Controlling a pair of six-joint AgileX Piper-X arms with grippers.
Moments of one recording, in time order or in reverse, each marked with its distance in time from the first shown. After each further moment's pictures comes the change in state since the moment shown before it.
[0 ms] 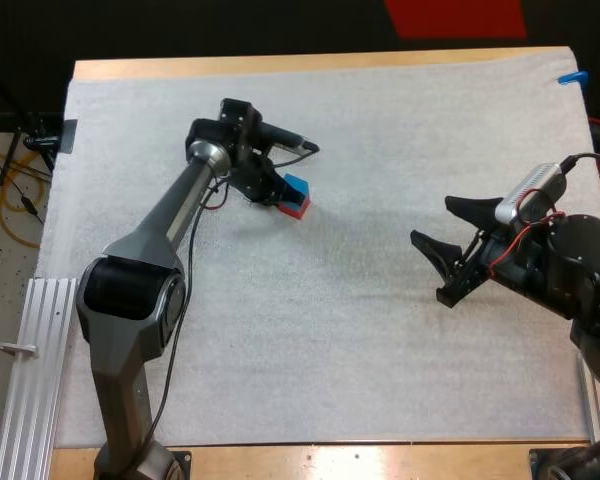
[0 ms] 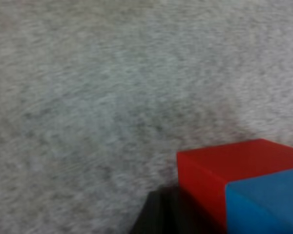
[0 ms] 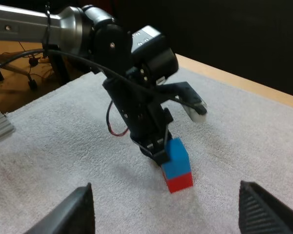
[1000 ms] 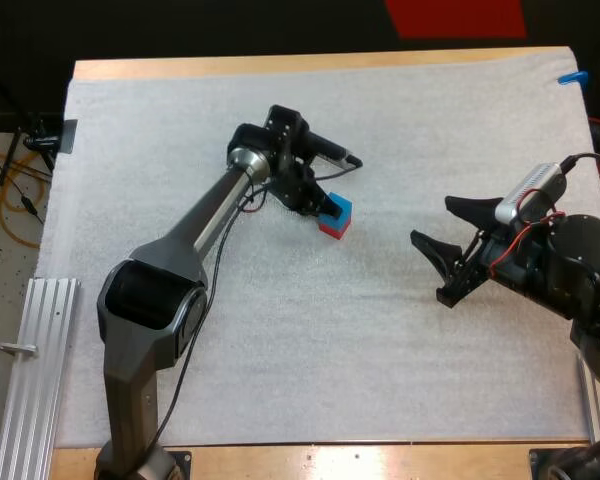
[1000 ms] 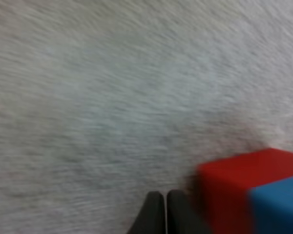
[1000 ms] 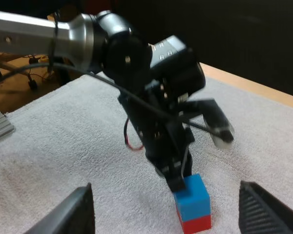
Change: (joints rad) left arm -0.110 -0.008 -0.035 0.021 -0.002 -0.008; right arm 0.000 0.000 0.000 0.000 0.000 0.000
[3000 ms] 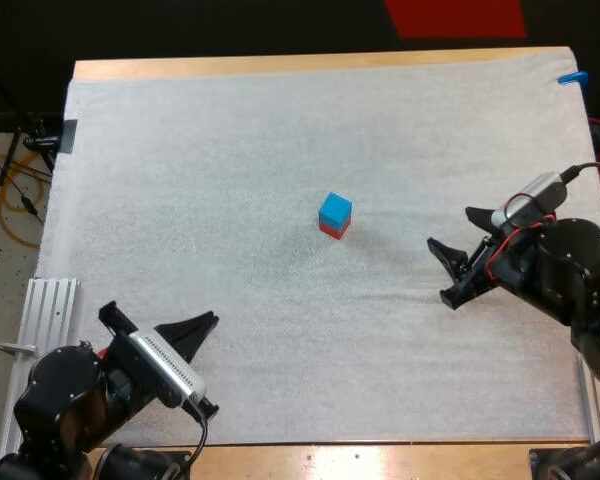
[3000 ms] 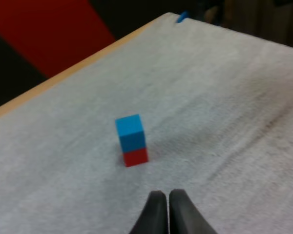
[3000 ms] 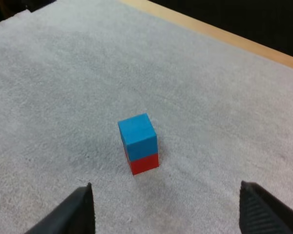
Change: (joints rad) left arm 0.059 -1.798 0.919 -0.020 0.077 0.053; right arm 0.000 0.015 -0.008 0.156 0.168 -0.083
